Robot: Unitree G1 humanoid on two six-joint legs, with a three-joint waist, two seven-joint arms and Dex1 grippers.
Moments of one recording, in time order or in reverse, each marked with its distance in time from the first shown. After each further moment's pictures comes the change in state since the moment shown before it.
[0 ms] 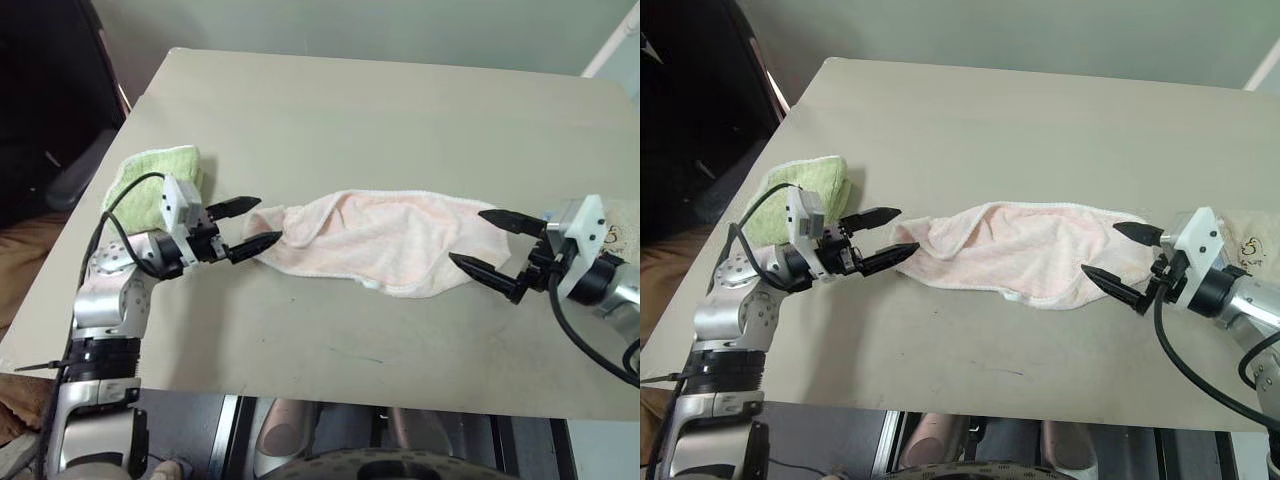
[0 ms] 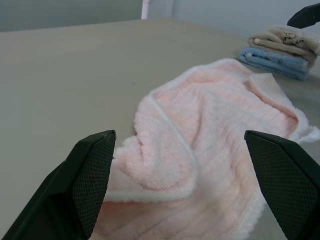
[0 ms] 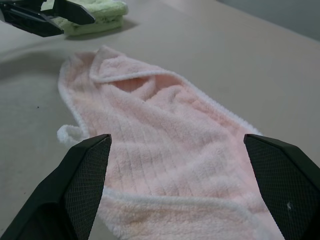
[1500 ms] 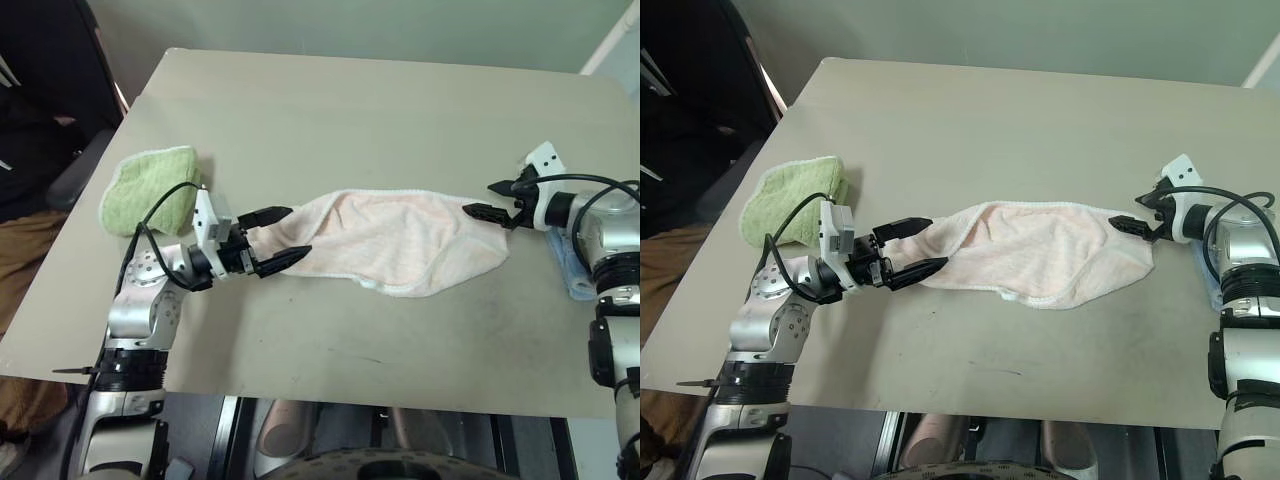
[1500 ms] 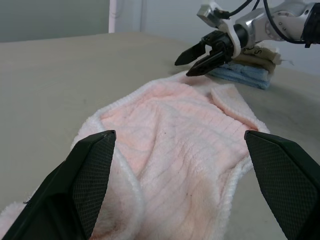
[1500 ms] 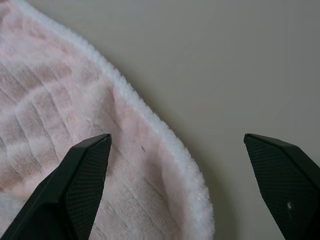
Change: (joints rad) left arm 0.045 -0.071 -0.045 -0.123 -0.004 -0.023 0.007; right arm -0.875 0.065 0.381 1.467 -0.490 -0.337 0.249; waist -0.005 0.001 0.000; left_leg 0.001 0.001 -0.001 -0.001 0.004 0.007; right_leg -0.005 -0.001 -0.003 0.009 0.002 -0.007
